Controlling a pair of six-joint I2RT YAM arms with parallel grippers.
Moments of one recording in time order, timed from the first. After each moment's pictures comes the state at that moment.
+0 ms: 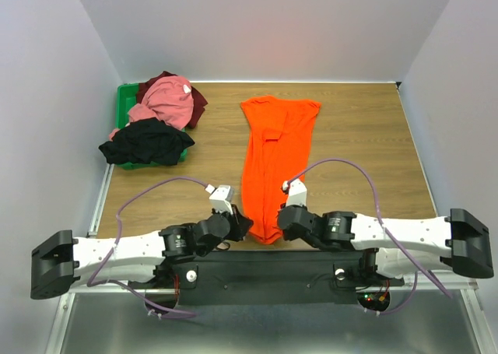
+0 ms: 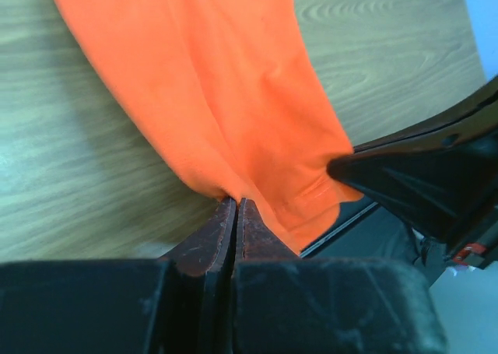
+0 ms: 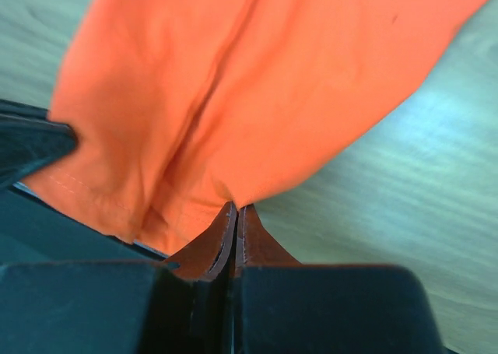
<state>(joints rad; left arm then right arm) -1.28 0.87 0.30 0.07 -0.47 -0.90 1.29 1.17 0.66 -0.41 0.51 0.82</state>
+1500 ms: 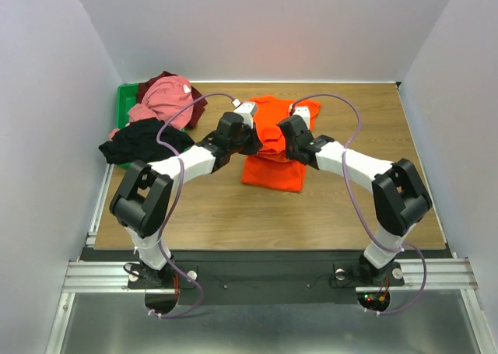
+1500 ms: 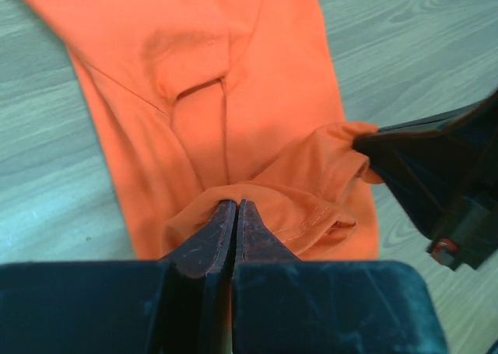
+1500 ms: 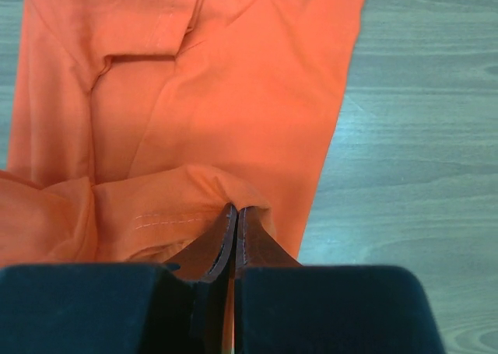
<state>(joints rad) -0.59 1.70 1.08 0.14 0.12 -0.38 0.61 1.72 1.21 -0.32 0.49 0.41</state>
